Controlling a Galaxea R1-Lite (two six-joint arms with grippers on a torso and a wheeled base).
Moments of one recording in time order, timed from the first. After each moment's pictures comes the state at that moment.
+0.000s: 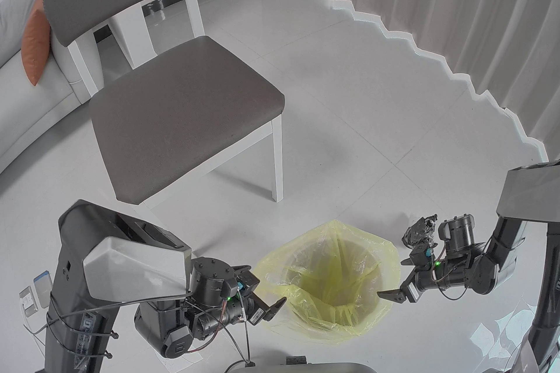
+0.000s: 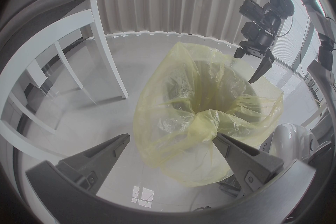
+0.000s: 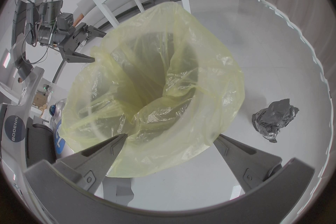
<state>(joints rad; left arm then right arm) -0.63 2.44 -0.50 -1.41 -0.02 0.27 0.21 2.25 -0.48 -0.90 0.36 -0.42</state>
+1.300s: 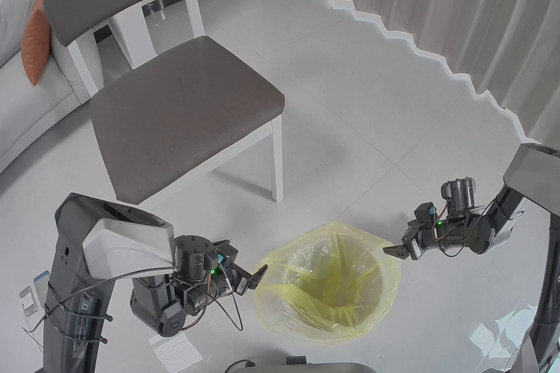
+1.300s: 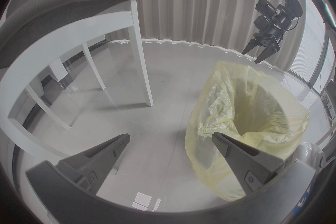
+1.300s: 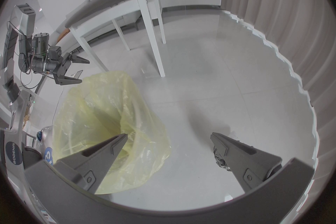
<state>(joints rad) -0.49 2.47 -0.61 -1.44 0.00 0.24 0.11 2.26 -0.83 -0.67 0.34 -0.42</state>
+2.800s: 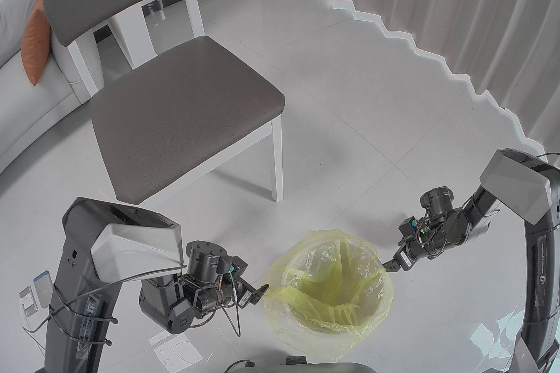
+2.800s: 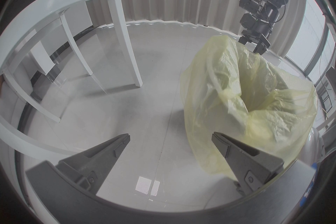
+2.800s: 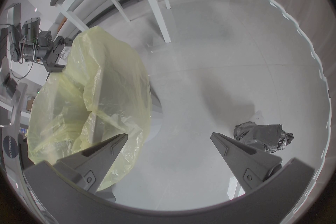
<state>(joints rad) -0.50 2.50 -0.69 -1.20 -0.01 0.31 0.11 2.45 -1.10 -0.33 0.34 -0.50</state>
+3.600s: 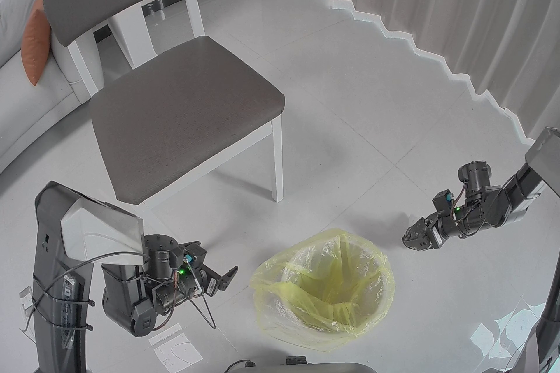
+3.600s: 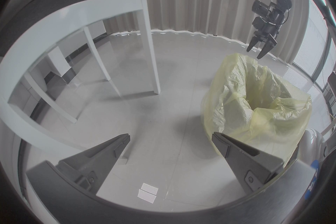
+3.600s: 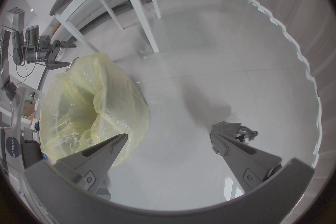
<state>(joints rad) -0.36 2.43 -0.45 -1.51 -0.05 0.30 0.01 2.19 -0.95 -0.34 0.34 -0.52</state>
